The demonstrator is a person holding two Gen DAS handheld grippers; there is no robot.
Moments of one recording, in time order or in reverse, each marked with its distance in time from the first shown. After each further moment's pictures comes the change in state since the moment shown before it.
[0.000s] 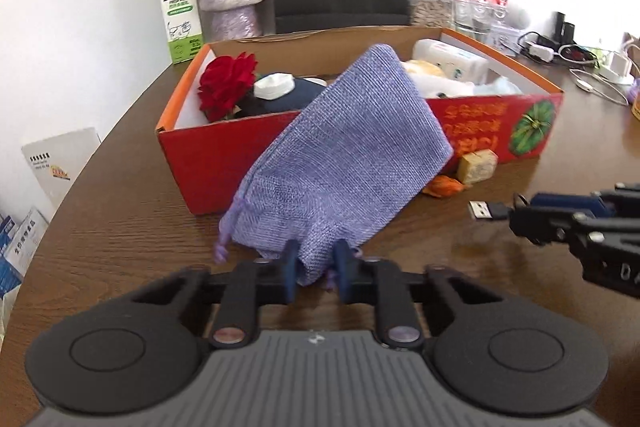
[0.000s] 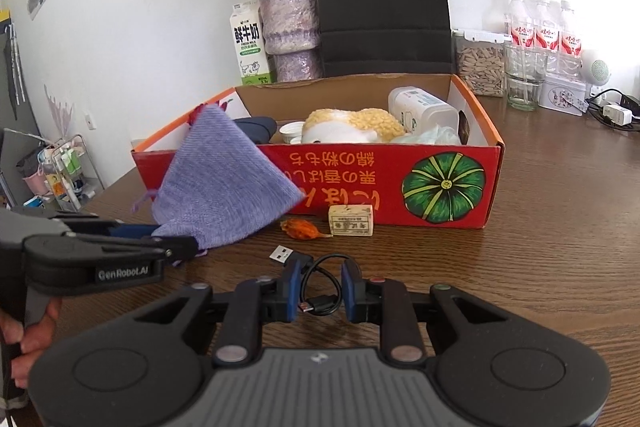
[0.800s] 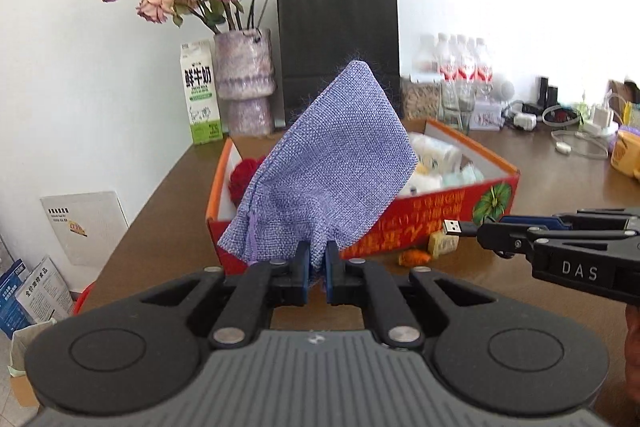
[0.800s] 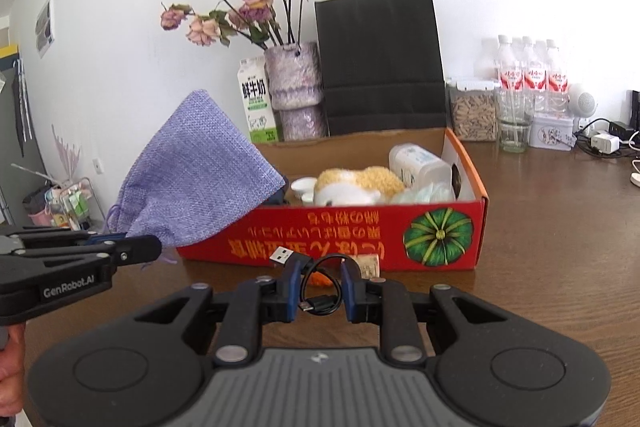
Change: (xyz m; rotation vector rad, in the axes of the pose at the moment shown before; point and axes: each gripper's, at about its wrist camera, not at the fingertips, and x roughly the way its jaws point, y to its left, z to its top) left arm -0.074 -0.002 0.013 -0.016 -0.239 0.021; right arm -0.037 0.009 0.011 0.026 -0.163 0.003
